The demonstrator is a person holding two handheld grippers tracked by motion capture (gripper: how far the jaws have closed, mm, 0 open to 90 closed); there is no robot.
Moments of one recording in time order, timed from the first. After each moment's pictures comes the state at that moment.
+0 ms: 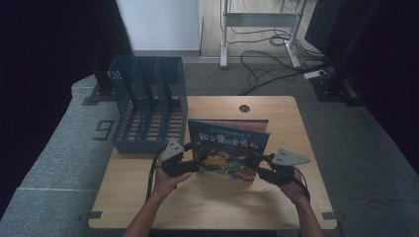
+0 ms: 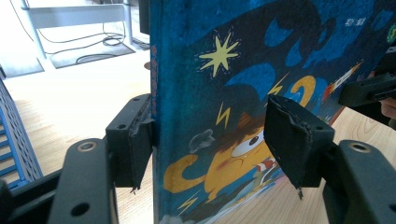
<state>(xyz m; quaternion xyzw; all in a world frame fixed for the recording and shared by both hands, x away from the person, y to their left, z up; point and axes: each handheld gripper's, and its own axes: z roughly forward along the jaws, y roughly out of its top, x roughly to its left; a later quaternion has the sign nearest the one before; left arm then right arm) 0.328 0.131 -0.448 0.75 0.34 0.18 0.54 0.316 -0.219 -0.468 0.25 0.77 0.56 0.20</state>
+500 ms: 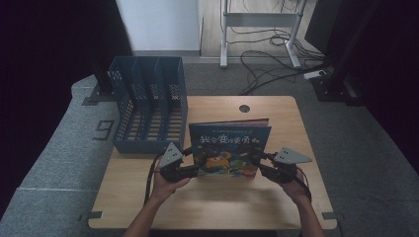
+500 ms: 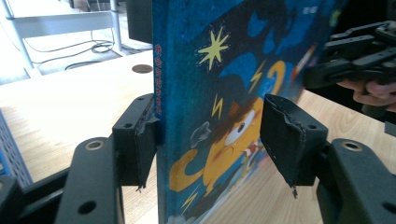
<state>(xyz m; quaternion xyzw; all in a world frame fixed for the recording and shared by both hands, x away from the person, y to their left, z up) 0.313 0.134 -0.452 0.75 0.31 0.18 0.55 0.320 -0.225 -0.470 0.28 0.76 0.54 0.22</state>
